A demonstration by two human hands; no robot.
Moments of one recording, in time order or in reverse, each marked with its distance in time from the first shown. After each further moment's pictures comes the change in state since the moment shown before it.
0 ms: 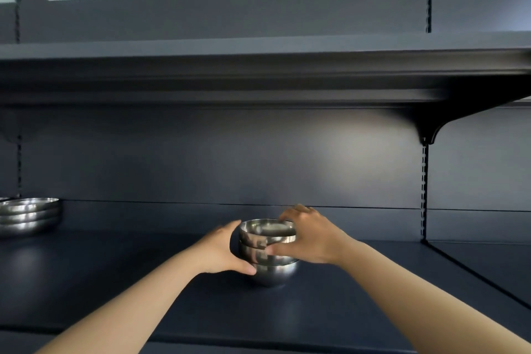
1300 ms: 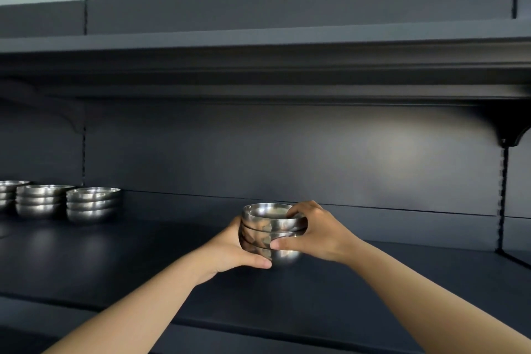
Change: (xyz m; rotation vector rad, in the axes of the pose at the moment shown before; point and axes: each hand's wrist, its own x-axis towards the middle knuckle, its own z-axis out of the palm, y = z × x) left_hand -0.034 -0.106 -0.054 -0.588 -0.008 0.052; right_hand 0.054 -0.104 0.060 0.373 0.036 -0.029
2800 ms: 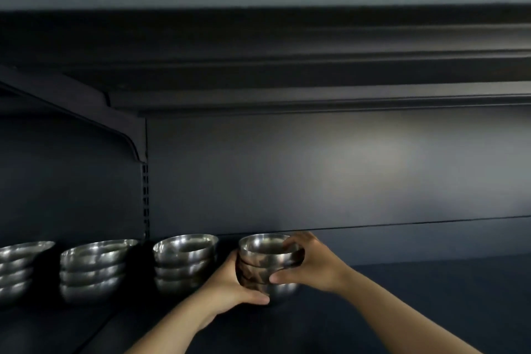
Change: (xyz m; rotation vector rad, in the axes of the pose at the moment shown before) left_hand 0.072 -0.212 -0.354 -0.007 -0.095 0.052; right_hand 0.245 -0.142 0.294 0.070 0.124 0.153
